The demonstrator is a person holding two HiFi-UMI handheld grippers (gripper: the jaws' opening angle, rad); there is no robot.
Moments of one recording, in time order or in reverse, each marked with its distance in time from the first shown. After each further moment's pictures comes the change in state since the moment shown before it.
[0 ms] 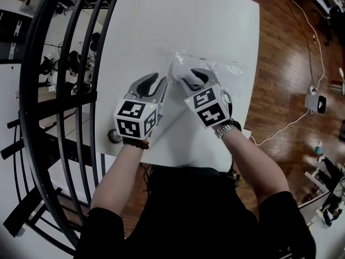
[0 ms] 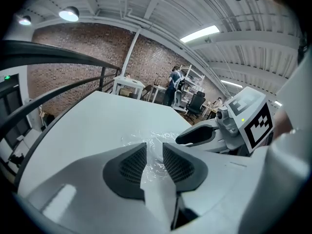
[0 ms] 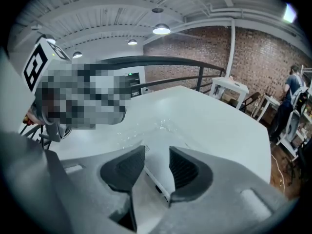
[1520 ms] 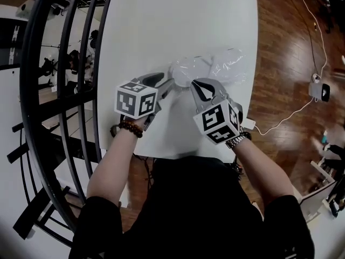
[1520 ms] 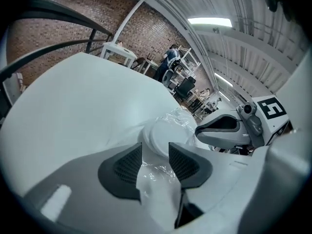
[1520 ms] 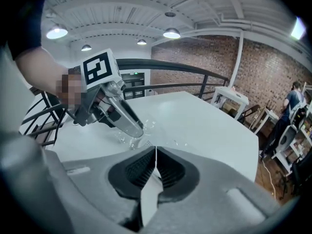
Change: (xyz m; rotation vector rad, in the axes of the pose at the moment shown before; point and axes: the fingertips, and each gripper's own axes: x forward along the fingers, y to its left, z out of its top) left arm 0.026 -0.013 -0.054 -0.097 0.310 -0.216; right arm -0.048 0.023 -0.025 -0.114 -0.027 -0.020
